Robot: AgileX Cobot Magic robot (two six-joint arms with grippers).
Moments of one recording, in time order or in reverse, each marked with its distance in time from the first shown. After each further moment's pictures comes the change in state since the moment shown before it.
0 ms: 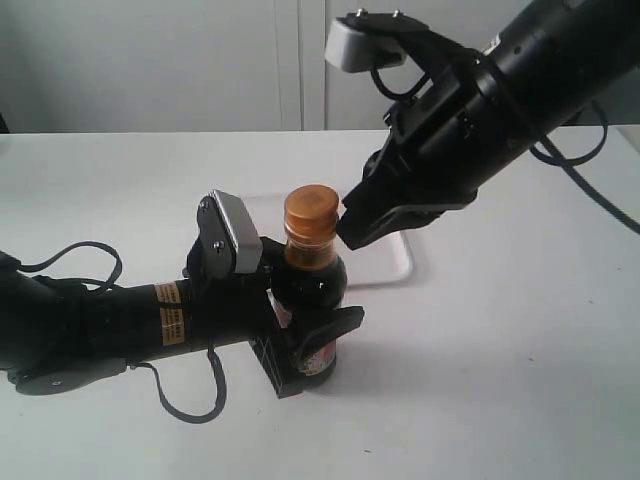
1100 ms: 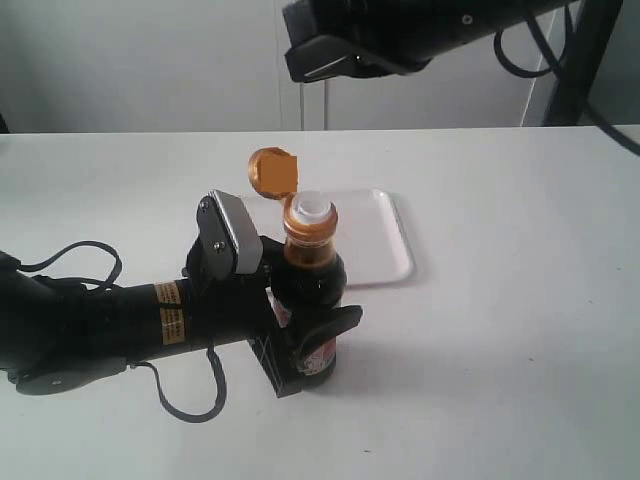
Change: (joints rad) left arm 0.000 0.000 0.000 -0.006 0.009 0.016; right arm 0.000 0.001 -0.118 0.185 -0.327 0.000
